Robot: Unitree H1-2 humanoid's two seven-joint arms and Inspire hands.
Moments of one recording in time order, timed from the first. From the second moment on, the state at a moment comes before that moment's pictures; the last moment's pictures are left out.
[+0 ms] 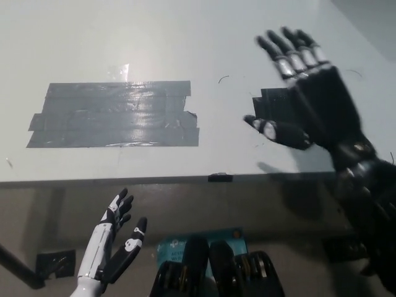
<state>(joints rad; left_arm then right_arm) 0.07 0.09 -0.07 -0.19 0.16 0.05 -0.03 -0.48 -0.31 0.27 -0.23 -0.94 -0.04 -0.02</state>
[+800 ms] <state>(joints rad) 0.06 0.09 -0.07 -0.19 0.16 0.05 -0.03 0.07 -0.15 0.19 -0.16 -0.55 -0.10 -0.03</state>
